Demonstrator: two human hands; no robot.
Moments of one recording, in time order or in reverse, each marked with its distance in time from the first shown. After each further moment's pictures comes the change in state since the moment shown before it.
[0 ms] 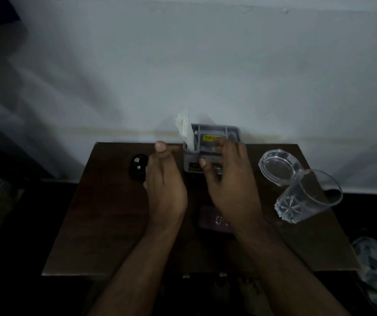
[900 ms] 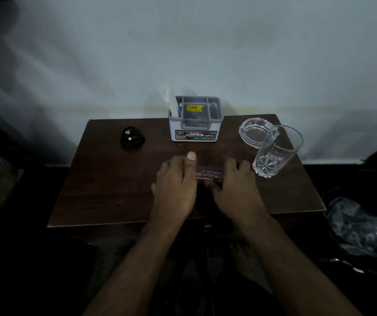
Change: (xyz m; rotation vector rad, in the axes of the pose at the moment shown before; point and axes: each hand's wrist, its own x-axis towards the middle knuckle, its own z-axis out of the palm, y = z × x) left_hand -0.089 -0.020 -0.012 0.431 -0.302 0.040; right_hand -0.096 0.026 -0.036 -0.350 -0.315 0.352
